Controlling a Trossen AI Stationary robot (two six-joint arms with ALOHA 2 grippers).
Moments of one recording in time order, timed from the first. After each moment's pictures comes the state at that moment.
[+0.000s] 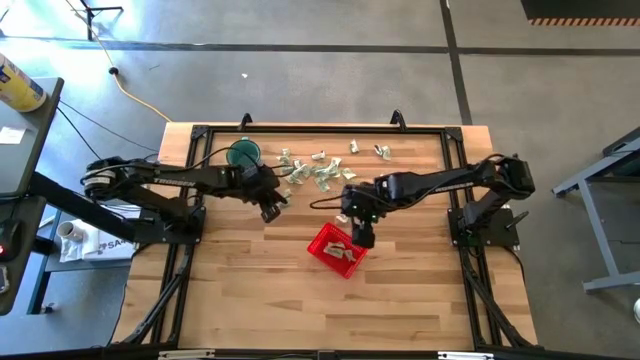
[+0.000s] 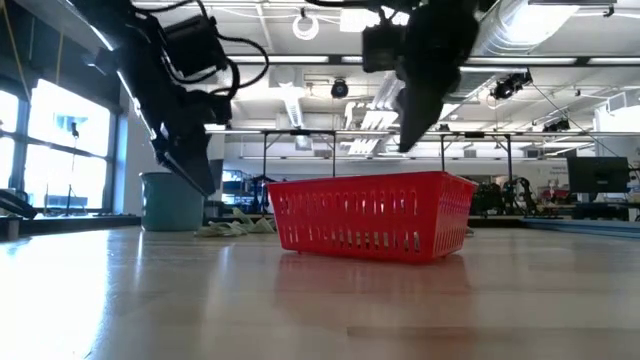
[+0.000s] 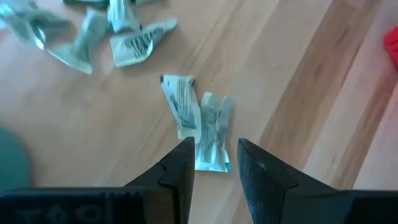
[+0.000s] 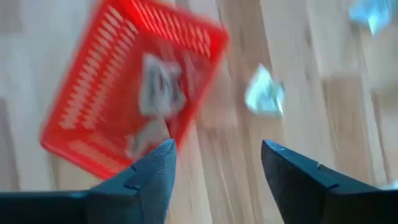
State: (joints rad) left arm 0.23 1.30 0.66 -0.36 -0.08 -0.30; right arm 0.02 1.64 1.22 -0.76 -0.05 0.25
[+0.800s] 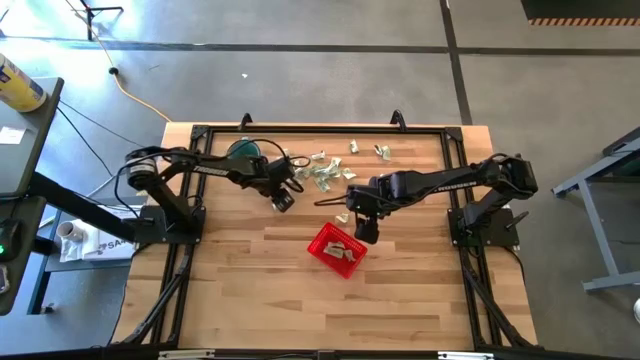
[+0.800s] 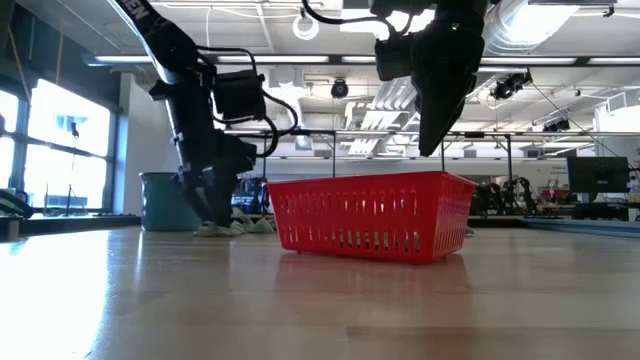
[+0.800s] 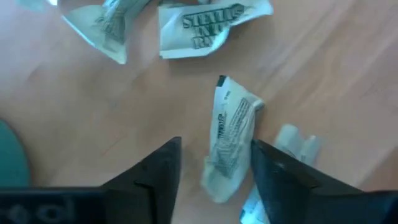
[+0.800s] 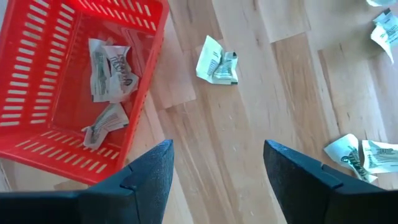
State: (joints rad) left arm 0.33 1.63 0.84 -0.44 -0.12 -0.39; right arm 0.02 1.62 1.22 -0.86 0.06 0.34
